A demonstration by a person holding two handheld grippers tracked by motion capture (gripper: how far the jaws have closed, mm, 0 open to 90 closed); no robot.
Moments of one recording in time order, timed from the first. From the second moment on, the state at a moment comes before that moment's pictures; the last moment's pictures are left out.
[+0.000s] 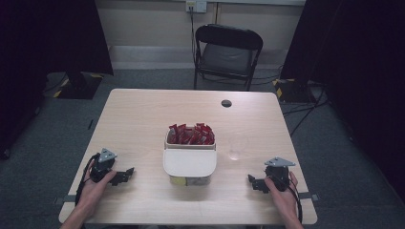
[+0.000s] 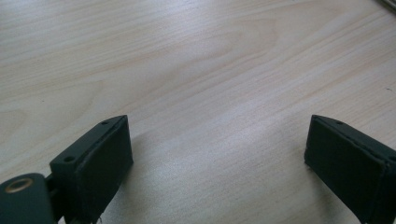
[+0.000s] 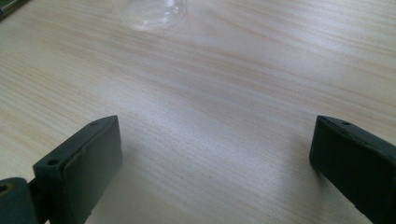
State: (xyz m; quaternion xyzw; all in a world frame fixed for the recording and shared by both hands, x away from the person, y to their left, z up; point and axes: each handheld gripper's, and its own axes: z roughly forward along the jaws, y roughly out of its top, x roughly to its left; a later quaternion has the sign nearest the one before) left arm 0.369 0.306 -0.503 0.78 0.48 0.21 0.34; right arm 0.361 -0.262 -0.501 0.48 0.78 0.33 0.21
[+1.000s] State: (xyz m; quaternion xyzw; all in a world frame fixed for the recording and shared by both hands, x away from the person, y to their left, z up) left arm 0.361 0.295 -0.487 0.78 0.48 0.19 0.37; right arm 0.361 -0.262 -0.501 0.49 0.78 0.32 0.21
